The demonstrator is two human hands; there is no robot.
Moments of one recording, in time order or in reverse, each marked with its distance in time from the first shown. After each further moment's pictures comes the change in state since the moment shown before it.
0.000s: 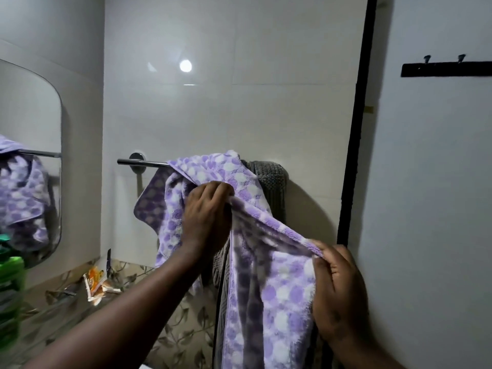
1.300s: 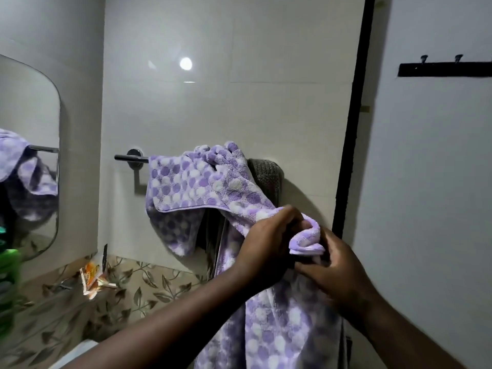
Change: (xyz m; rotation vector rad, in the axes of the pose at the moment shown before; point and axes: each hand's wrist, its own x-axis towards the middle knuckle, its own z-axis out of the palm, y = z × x) left_hand -0.023 0.126 -0.003 -0.834 -0.324 -0.133; right_hand 0.035 -0.021 -0.040 0.276 -0.461 0.104
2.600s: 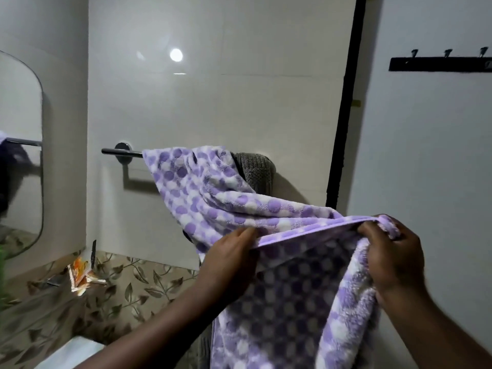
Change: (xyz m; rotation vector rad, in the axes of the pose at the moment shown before) left_hand -0.041 -0.034 -0.025 0.611 -0.078 -0.033; right_hand 0.010 0.029 -0.062 -0.155 0.677 0.069
